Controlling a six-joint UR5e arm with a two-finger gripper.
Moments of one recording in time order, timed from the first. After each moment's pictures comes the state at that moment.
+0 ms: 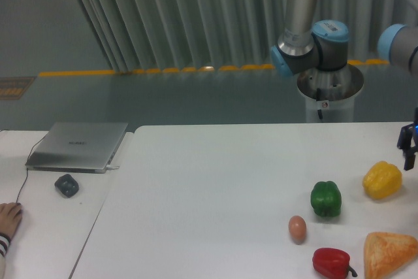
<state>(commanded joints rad) 2.55 -1.93 -1.49 -1.13 1.55 1.50</state>
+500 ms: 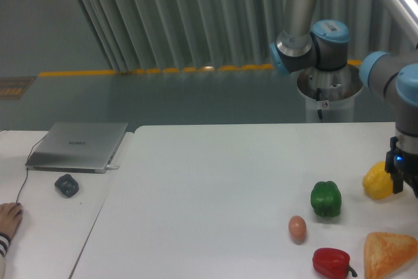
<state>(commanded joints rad) 2.48 -2.02 -1.47 -1.05 1.56 1.43</state>
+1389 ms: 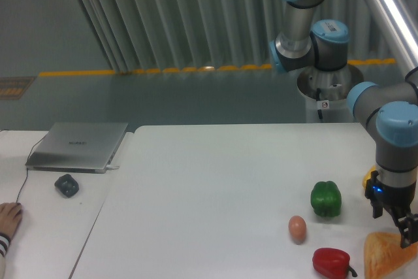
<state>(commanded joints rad) 2.43 -2.11 -1.45 -1.01 1.55 1.38</state>
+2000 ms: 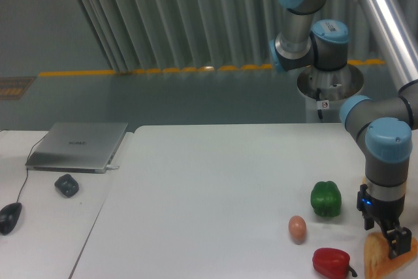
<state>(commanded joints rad) 2.42 -2.13 -1.45 -0.99 1.55 1.37</state>
